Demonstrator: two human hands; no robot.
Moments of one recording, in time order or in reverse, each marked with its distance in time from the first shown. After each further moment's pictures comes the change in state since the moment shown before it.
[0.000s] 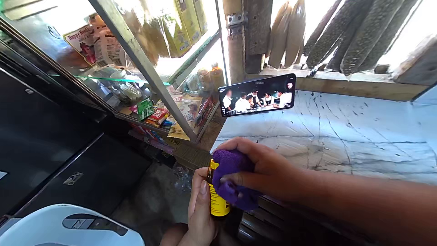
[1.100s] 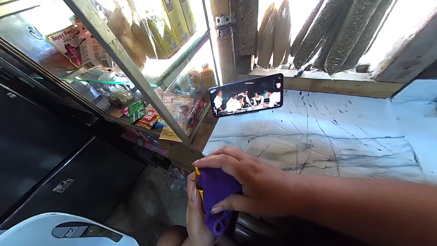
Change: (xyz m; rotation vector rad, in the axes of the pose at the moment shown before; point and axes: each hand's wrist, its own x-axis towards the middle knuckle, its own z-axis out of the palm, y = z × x) left_hand -0.009 -0.012 0.013 -0.106 0.145 0.052; right_hand -0.006 -0.003 0.008 -0.317 -0.080 -0.226
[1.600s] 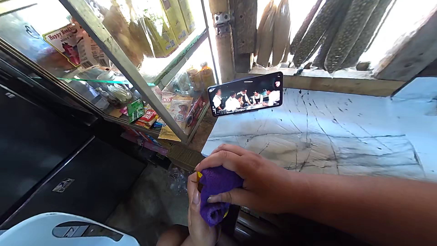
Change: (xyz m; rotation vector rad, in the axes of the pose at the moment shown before) left_hand -0.005 -0.006 -0.001 0.018 0.006 0.003; right_hand 0.002 0.002 -0.002 0.051 0.042 0.004
